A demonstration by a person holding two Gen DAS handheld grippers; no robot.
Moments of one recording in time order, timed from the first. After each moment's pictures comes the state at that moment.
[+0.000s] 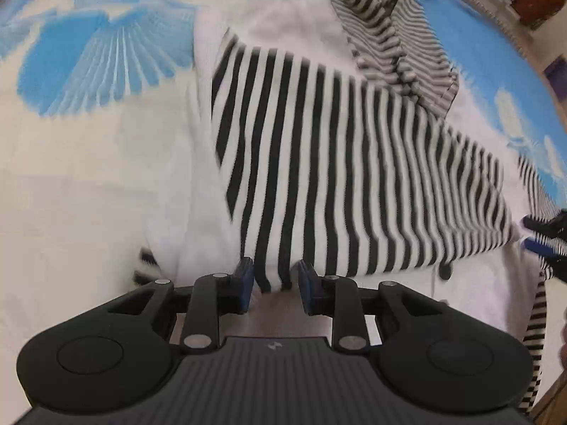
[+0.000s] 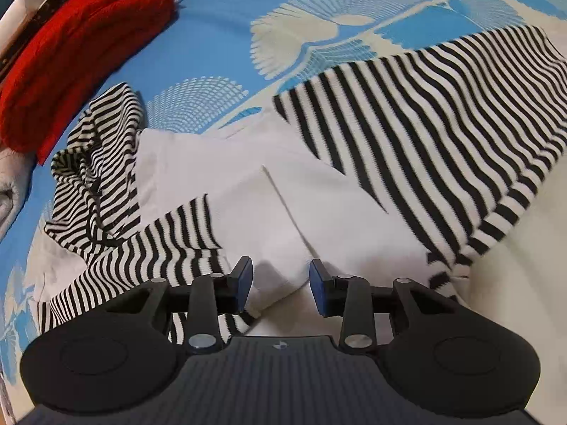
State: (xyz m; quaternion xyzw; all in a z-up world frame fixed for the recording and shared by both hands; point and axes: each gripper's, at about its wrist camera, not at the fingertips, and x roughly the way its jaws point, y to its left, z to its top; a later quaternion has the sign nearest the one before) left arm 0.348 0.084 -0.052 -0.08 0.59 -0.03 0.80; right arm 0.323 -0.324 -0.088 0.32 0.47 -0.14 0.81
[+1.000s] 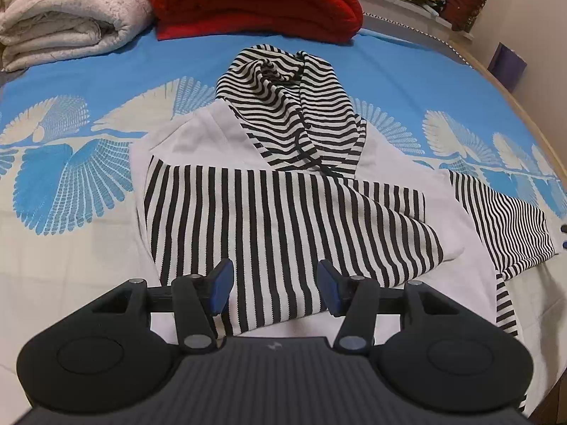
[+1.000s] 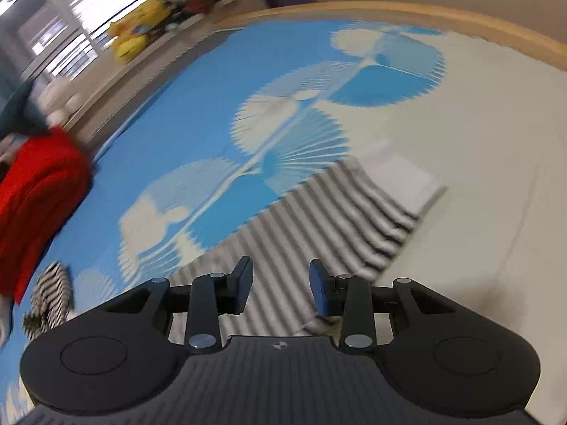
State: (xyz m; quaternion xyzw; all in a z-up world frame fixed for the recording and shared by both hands) left arm 0.324 0.021 0.027 -0.01 0.48 -0.09 0.87; right arm 0.220 -0.564 -0.048 0.36 0.32 -0.27 0.83
